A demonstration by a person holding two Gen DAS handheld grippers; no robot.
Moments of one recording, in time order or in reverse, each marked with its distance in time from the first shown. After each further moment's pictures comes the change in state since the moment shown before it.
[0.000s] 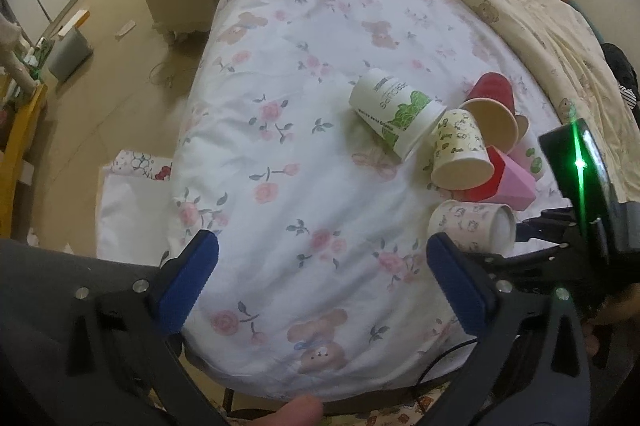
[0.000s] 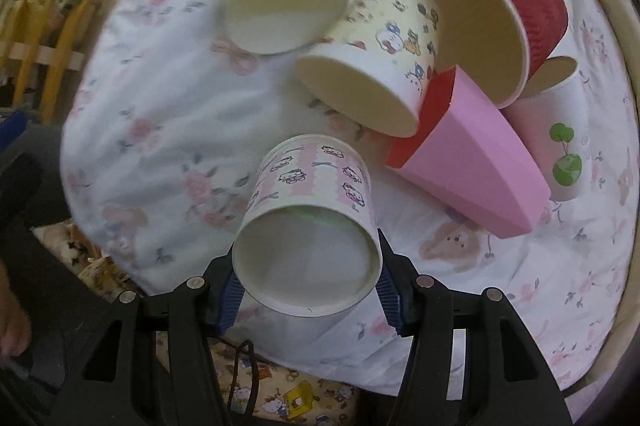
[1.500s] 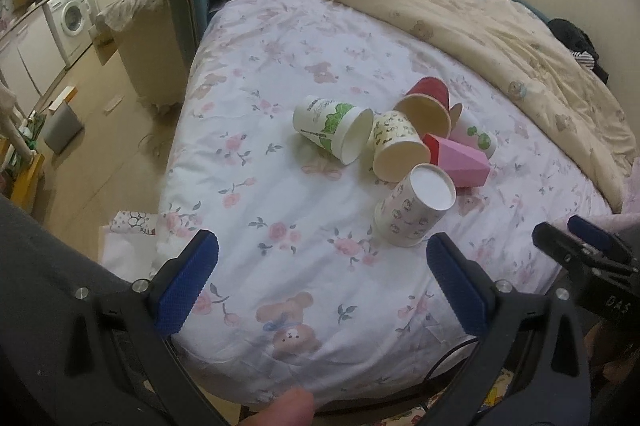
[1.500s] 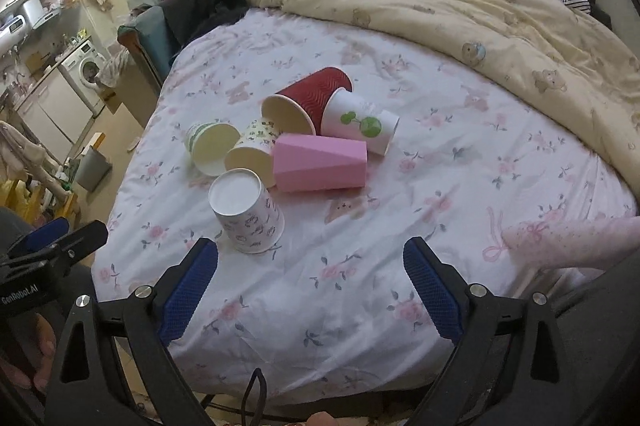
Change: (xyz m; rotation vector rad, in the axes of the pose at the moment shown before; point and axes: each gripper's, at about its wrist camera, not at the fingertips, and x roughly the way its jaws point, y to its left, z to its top) left arm -0.044 -0.043 -0.065 0.184 -0.252 -0.017; right arm -0.083 -0.021 -0.186 0.420 -0.791 -0.092
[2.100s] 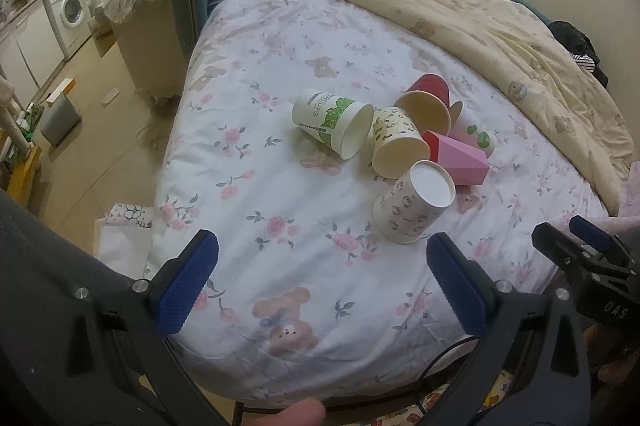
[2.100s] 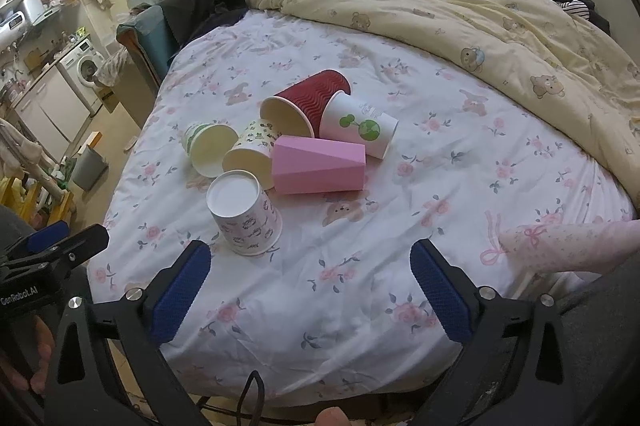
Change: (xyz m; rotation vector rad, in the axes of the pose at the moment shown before) left arm 0.001 0.004 -0.001 -0.018 0.013 -0.011; right arm 0.001 0.002 -0.002 -0.010 -0.008 -0.013
